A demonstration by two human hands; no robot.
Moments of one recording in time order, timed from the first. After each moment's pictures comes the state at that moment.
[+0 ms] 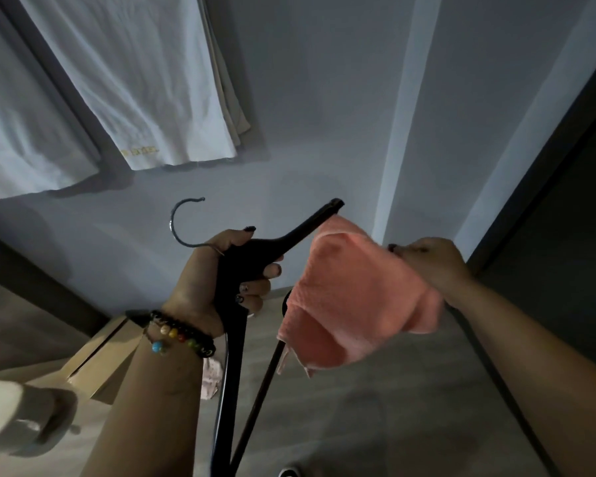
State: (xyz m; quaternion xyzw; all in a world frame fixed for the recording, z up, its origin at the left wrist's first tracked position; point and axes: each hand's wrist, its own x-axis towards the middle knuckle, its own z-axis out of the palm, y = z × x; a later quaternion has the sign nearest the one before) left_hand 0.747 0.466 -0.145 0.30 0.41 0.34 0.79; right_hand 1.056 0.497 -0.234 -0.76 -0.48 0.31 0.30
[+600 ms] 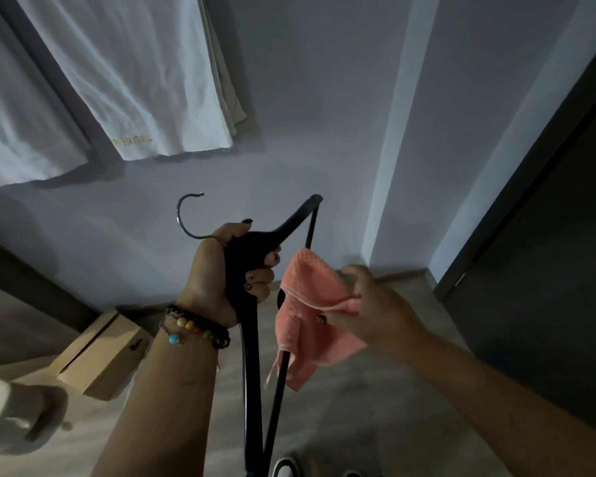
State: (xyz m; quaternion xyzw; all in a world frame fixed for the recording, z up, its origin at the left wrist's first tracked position) left_hand 0.745 0.473 -0.162 0.26 0.41 0.37 0.79; right_hand 0.963 0.427 -0.246 -0.65 -0.69 0.27 0.19
